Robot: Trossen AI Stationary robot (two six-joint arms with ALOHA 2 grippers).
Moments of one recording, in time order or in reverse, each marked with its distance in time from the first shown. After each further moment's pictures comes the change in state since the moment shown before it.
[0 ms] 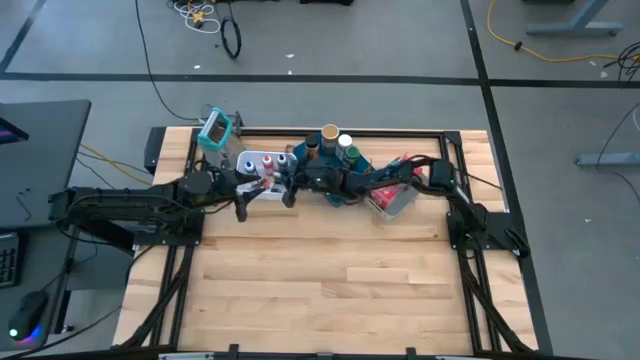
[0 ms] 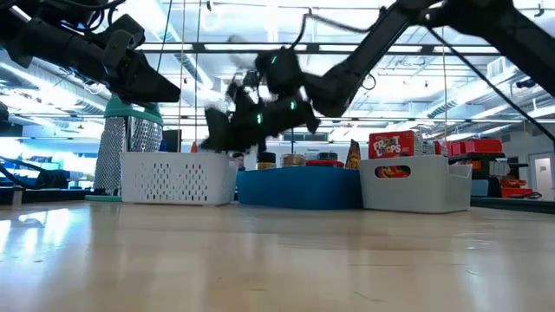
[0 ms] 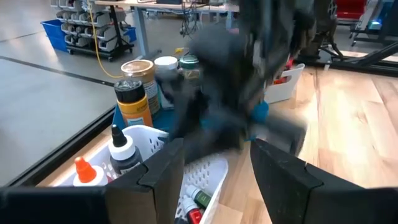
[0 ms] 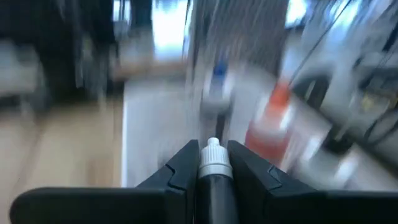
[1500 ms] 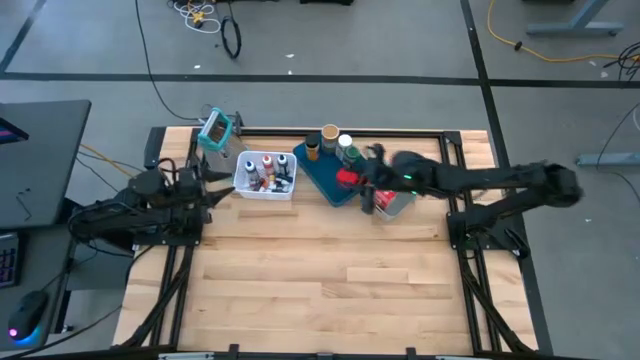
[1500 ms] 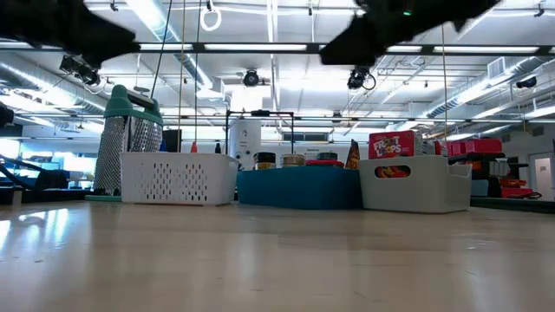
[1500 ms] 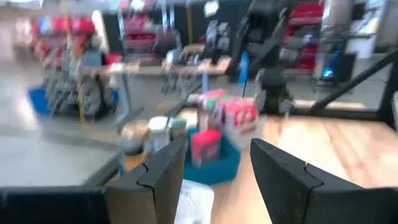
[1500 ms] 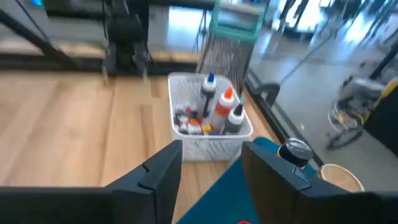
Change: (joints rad) left arm -0.002 -0.558 0.069 -0.393 0.095 0.094; right arm 0.070 -0.993 -0.557 -0.545 0.020 -0.169
